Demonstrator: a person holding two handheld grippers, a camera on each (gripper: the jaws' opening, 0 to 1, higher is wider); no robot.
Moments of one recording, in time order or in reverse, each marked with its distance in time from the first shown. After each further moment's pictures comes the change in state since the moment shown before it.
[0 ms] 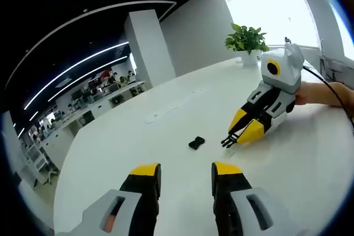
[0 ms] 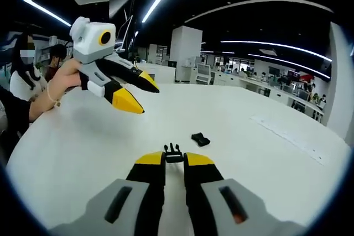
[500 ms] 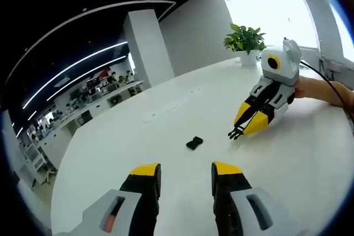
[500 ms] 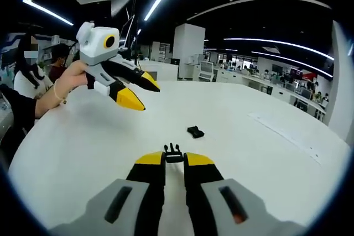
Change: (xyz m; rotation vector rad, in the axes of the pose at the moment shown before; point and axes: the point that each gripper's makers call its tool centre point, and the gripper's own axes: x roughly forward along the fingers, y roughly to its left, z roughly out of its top) left arm 0.007 -0.003 -0.002 -0.005 -0.003 -0.017; right arm -0.019 -0.011 -0.010 0.002 0.028 0.027
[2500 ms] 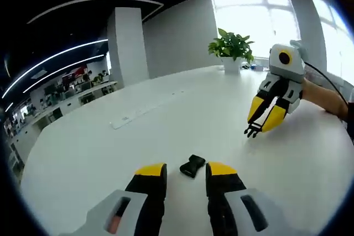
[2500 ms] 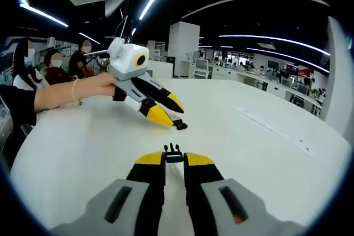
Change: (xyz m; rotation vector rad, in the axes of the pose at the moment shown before) left arm 0.091 -0.010 0.004 -0.050 -0.036 -0.245; right arm -0.021 -0.023 -0.008 0.027 0.012 -0.024
